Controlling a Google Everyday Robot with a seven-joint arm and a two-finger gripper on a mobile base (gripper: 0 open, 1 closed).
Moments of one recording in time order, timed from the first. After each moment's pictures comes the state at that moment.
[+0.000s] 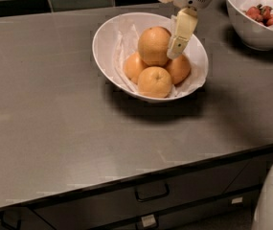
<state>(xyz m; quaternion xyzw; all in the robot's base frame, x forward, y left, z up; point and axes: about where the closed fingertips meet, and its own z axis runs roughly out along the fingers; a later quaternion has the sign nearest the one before) 0.625 -0.083 0.987 -0.71 0.65 0.04 0.25</state>
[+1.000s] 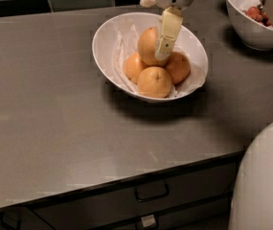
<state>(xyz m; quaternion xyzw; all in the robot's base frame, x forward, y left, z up) 0.614 -0.046 0.984 -0.75 0.62 0.07 0.22</state>
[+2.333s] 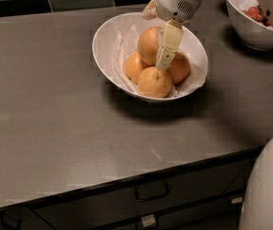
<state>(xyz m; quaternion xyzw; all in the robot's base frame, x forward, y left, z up) 0.602 -0.048 0.960 -0.74 0.63 0.11 0.21</state>
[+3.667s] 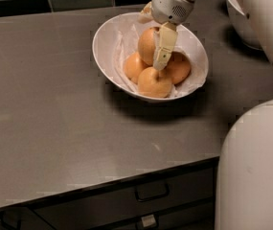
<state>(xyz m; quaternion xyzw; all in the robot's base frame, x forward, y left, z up) 0.626 -0.040 0.942 -0.75 0.61 0.13 0.21</state>
